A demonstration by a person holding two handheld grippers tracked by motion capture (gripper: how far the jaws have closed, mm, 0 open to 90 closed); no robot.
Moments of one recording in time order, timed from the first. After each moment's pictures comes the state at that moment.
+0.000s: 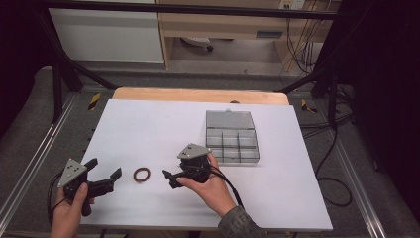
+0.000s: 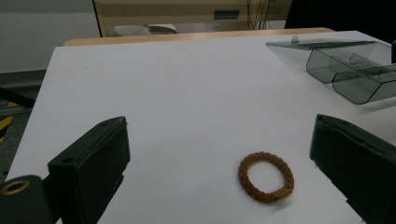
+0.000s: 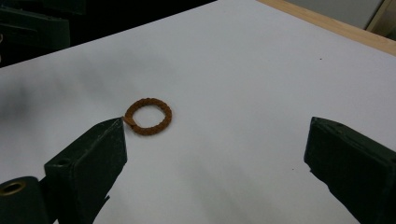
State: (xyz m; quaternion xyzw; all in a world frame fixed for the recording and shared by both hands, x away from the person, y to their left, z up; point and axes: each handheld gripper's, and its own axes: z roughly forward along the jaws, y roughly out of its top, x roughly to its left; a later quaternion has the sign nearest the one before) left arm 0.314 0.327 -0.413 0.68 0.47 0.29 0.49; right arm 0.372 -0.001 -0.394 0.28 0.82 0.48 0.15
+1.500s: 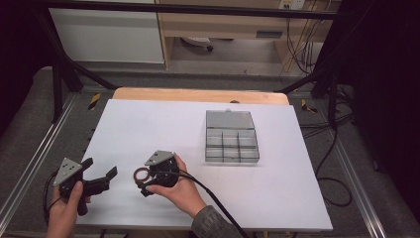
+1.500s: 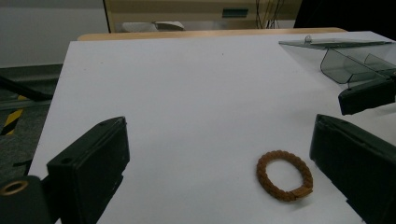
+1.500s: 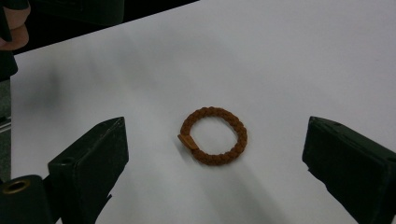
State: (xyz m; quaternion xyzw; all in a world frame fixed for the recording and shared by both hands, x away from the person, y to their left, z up) left arm 0.318 0.339 -0.416 0.67 0.48 0.29 0.48; right arm 0.373 0.080 -0.422 0.24 0.85 0.46 0.10
